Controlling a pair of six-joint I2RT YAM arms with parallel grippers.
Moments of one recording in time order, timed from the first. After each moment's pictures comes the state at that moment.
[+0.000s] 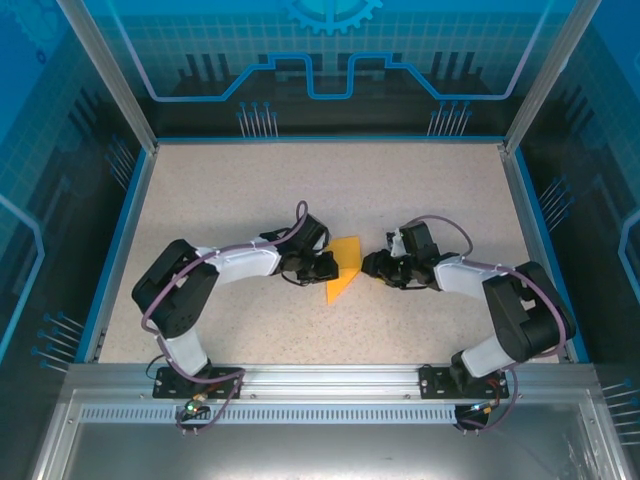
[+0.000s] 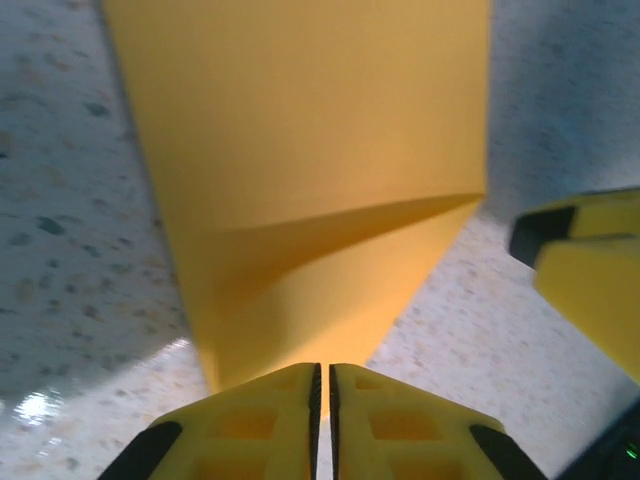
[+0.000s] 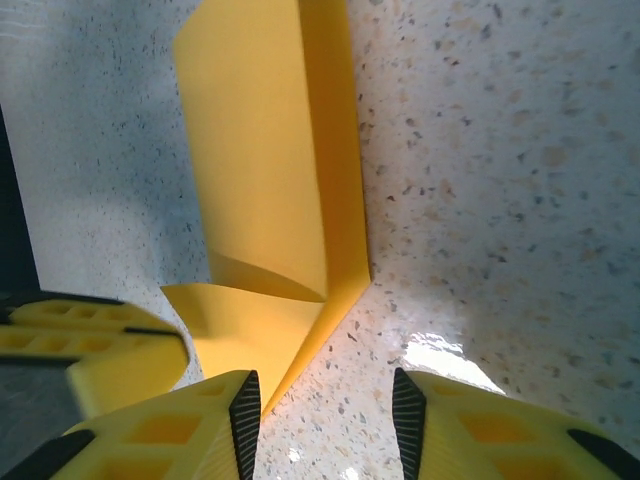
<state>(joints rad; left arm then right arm) -0.67 1.77 1.00 -0.30 0.31 -0.80 0.37 1.52 0.60 -0.01 -0.53 0.77</state>
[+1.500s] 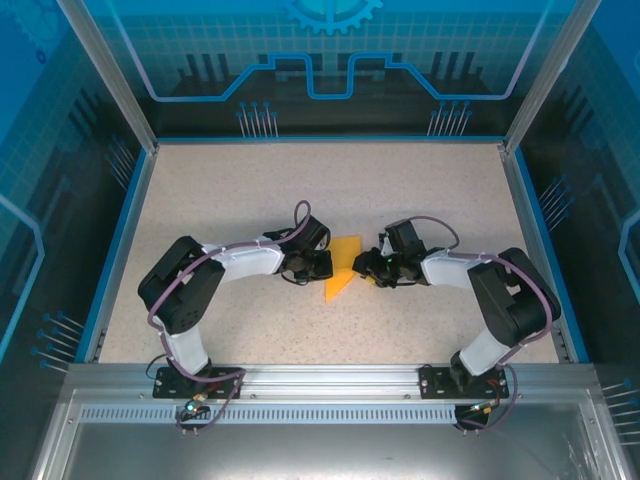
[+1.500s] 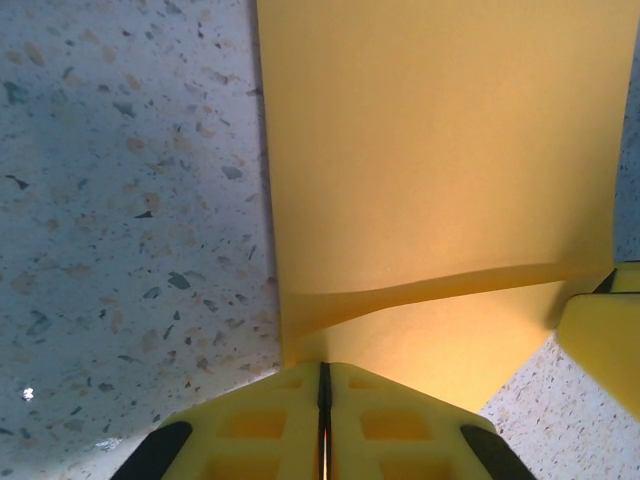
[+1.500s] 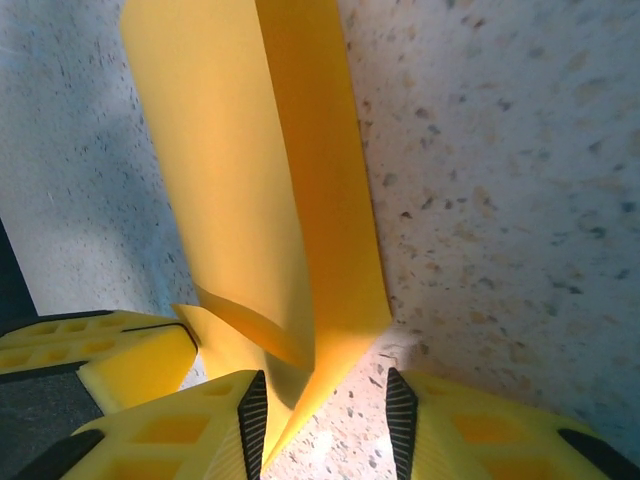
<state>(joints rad) -0.67 1.79 1.02 -0.32 0.20 -0.80 0.44 1.63 0.68 -0.02 -0.47 0.92</state>
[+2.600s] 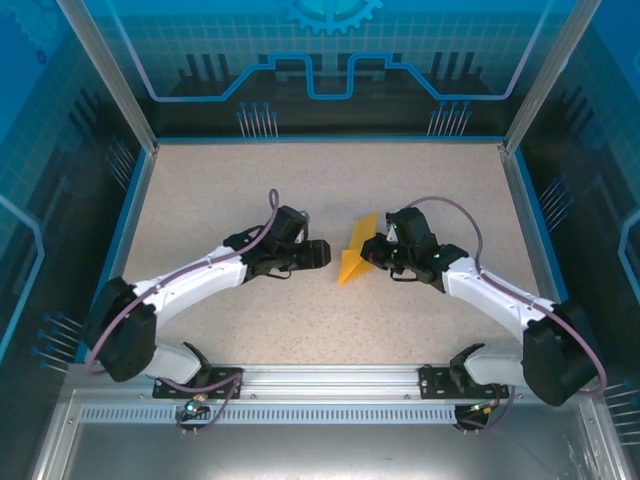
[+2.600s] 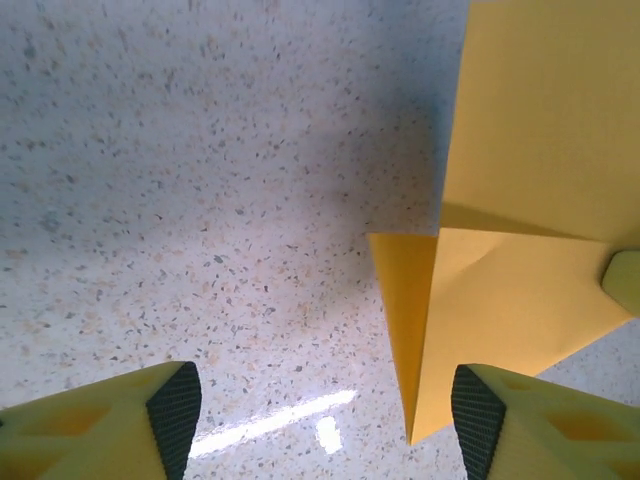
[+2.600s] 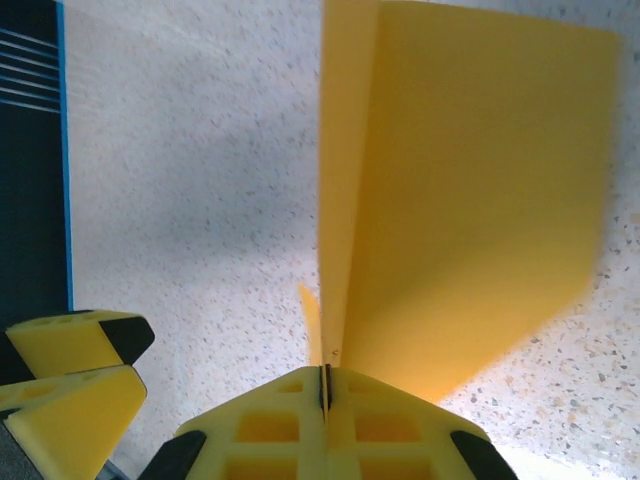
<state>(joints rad) -0.66 1.41 0.95 -0.42 0.07 -0.73 0.53 1.26 0.77 -0.28 -0.22 0.89</state>
